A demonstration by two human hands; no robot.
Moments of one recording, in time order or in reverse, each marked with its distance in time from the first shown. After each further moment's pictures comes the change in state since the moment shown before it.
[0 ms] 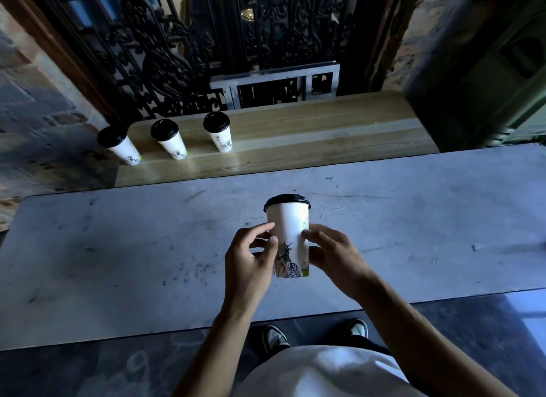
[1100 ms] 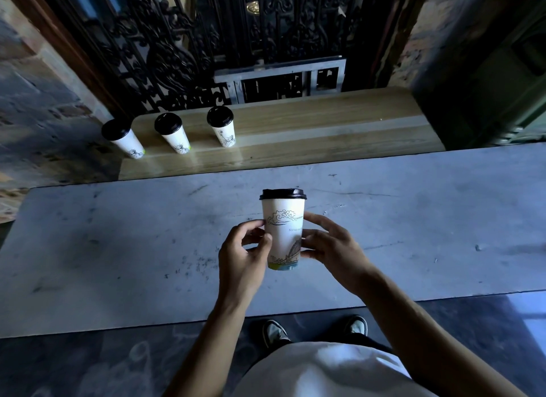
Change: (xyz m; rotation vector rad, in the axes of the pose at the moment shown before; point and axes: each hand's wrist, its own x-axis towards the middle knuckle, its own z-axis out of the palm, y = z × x) left_hand 0.003 -0.011 -0.005 -0.022 0.044 -0.094; right_hand 0.009 0.008 -0.008 -0.024 -0.039 -0.024
